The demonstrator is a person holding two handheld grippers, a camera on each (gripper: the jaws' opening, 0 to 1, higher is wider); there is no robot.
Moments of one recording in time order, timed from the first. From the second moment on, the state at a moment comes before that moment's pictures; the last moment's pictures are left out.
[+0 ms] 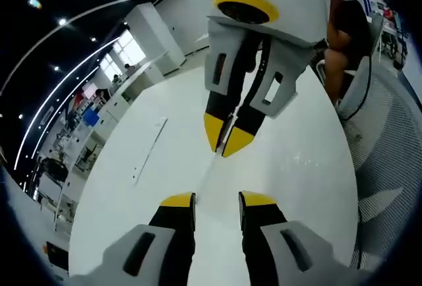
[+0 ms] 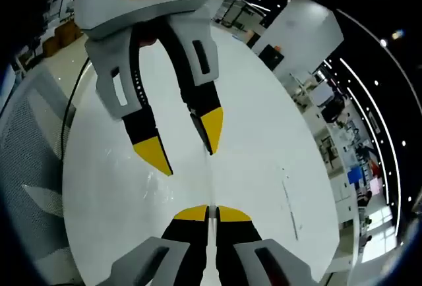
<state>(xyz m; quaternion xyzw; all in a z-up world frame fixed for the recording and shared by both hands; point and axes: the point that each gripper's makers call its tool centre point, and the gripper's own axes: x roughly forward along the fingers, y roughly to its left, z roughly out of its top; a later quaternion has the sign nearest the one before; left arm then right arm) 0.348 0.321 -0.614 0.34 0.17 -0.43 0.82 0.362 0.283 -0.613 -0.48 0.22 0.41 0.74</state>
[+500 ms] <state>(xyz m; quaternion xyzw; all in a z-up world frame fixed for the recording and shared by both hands) 0.333 0.342 -0.621 0.37 0.17 -0.41 0.81 0.310 0.311 -0.635 -0.52 0.19 0.45 0.70</state>
